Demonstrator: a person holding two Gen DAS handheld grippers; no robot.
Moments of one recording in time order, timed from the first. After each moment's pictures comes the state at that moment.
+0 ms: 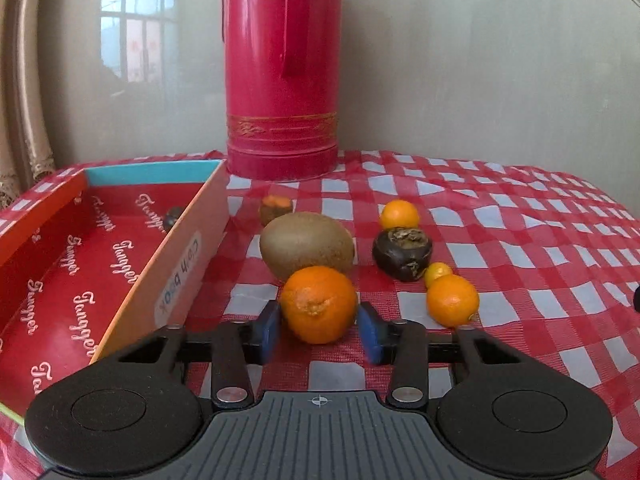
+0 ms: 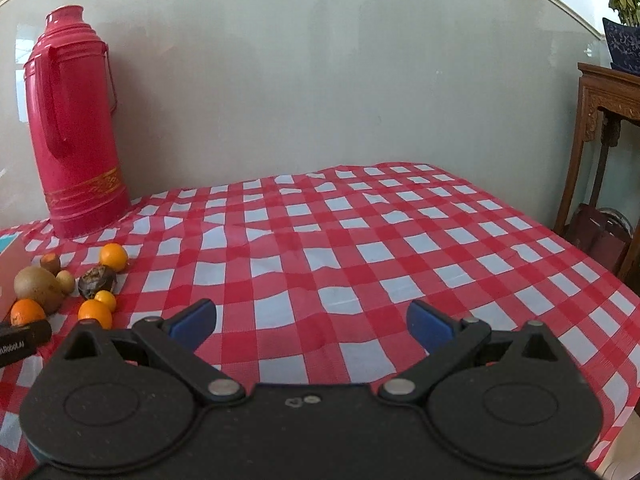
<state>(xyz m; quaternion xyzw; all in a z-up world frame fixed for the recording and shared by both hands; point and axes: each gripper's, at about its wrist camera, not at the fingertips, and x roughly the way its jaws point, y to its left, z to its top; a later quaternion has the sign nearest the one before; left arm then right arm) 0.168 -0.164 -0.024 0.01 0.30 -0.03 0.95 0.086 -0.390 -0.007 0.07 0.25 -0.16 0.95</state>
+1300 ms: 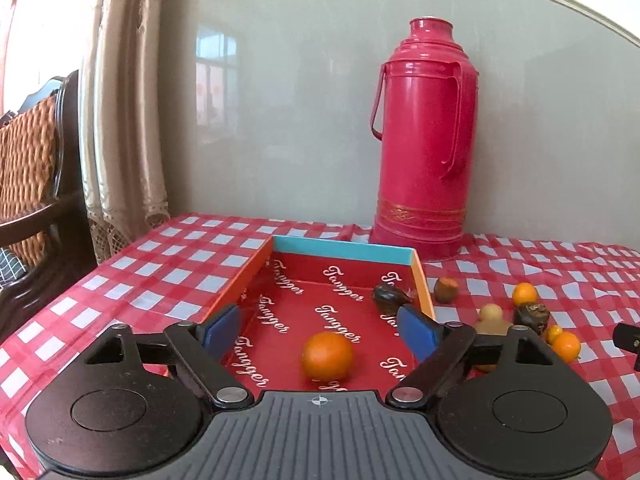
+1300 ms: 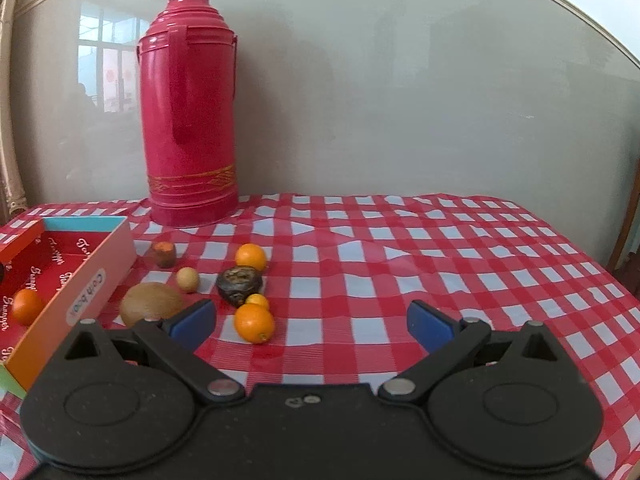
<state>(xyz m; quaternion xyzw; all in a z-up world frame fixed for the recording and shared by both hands) 0.110 -0.021 0.036 0.00 0.21 0.07 0.98 0.096 -0.279 0.018 0.02 0.24 -0.08 0.97</state>
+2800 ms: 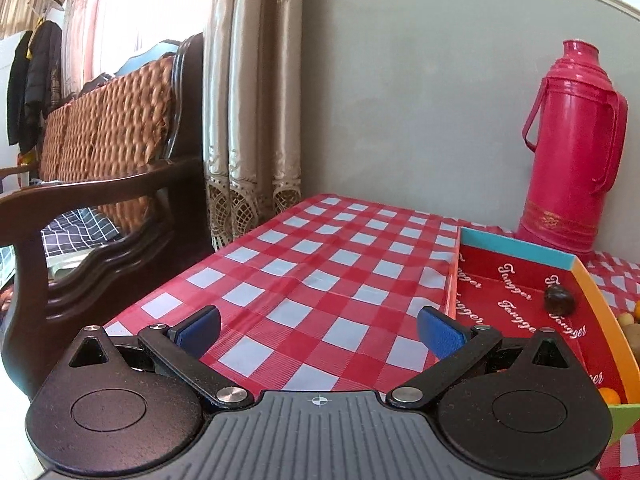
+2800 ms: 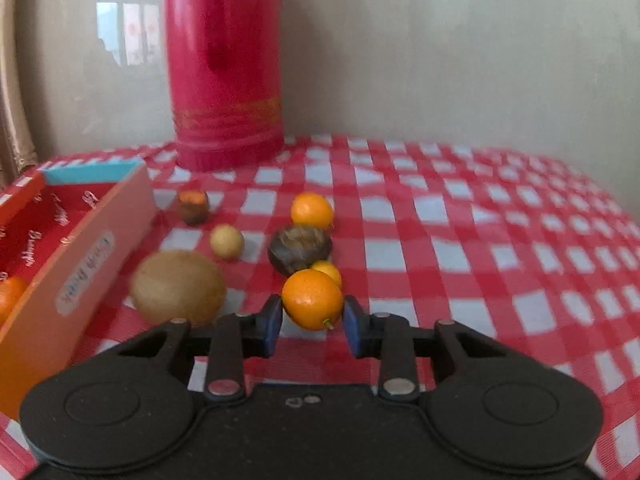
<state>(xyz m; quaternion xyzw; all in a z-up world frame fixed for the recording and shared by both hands) 0.092 0.113 0.020 -0.04 0.21 0.20 0.96 0.160 -0.242 -0.014 0.01 0.31 -0.03 0.95</state>
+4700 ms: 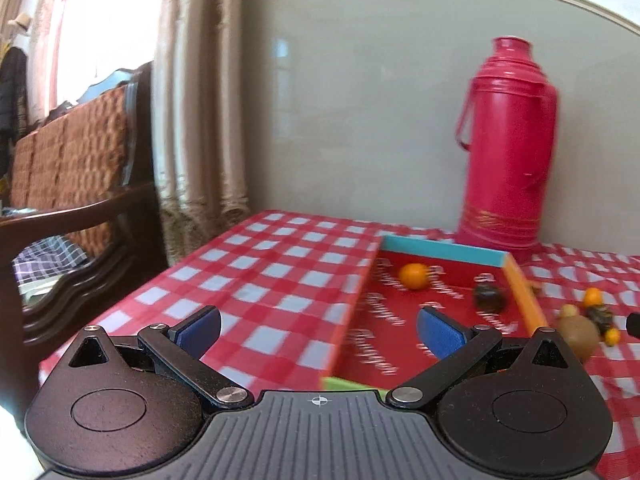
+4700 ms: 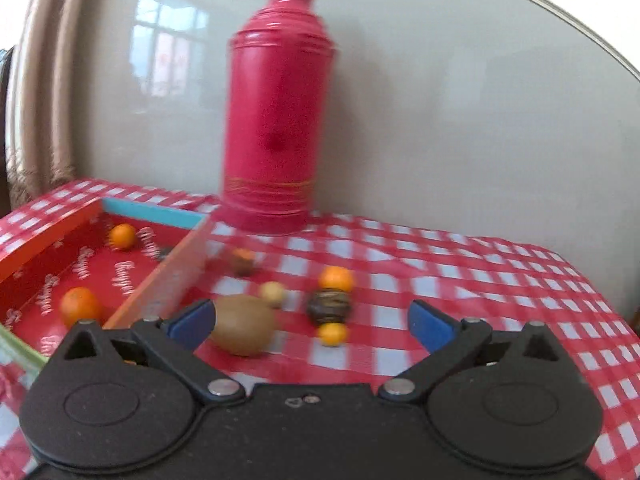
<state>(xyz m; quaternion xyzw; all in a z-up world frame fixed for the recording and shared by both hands) 0.085 0.044 0.035 -0.01 0.20 0.14 0.97 0.105 -0.217 0.028 -0.04 0.22 -0.02 0.97</state>
